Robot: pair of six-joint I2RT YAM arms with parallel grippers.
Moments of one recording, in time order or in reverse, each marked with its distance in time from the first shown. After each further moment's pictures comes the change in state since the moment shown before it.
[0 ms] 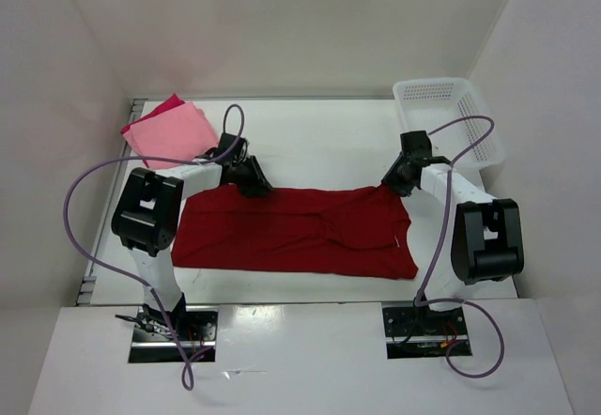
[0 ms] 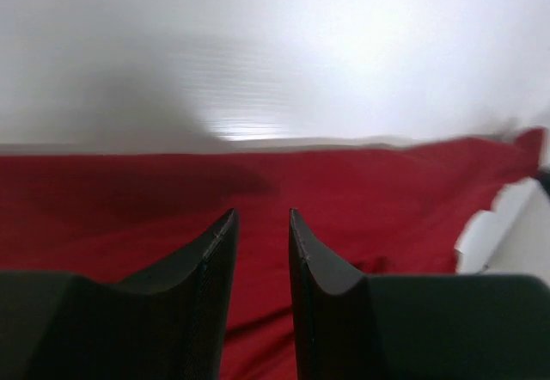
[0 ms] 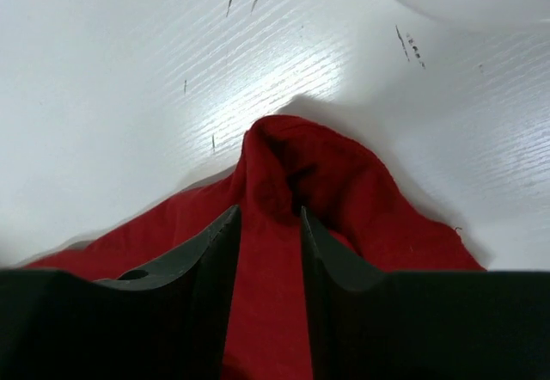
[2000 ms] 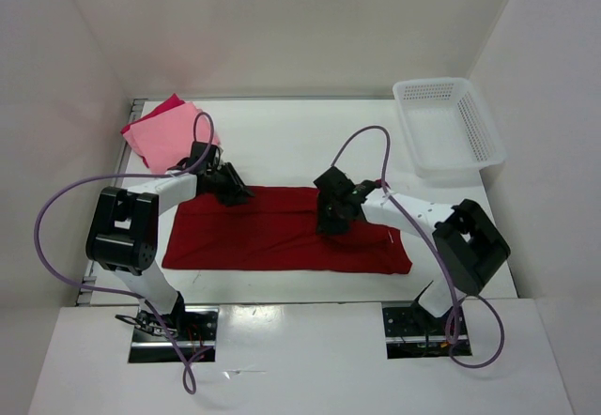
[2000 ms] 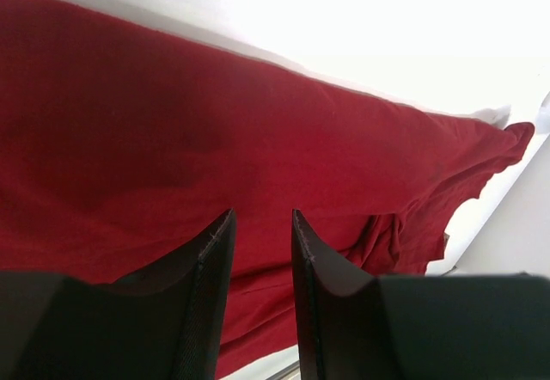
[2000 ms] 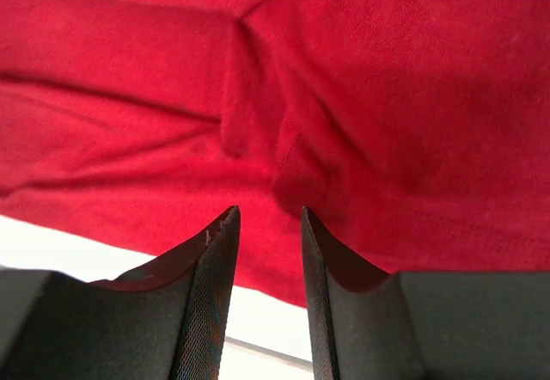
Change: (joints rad) left arm 0.140 -0.170 -0.205 -0.023 0.050 -0.015; right arm 0.646 0.001 -0.028 -0.084 -0.048 0.028
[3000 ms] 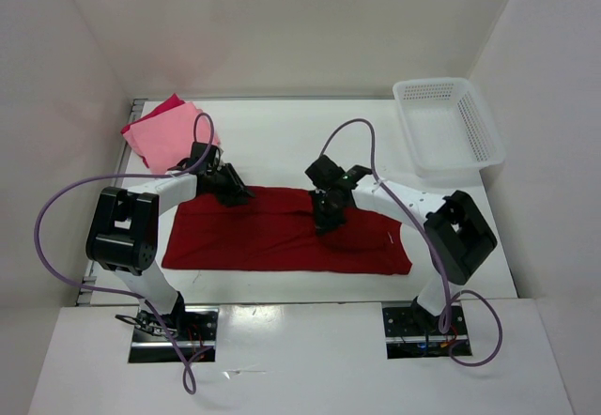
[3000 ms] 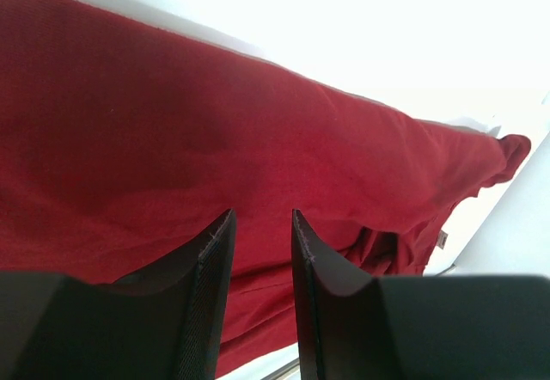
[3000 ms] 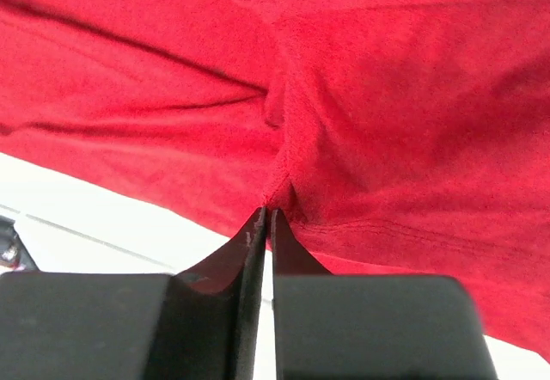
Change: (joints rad) left arm -0.001 0.000 -0.004 -0.002 0.006 -0.003; right arm 0.000 0.093 0.189 -0.200 -0.103 -0.130
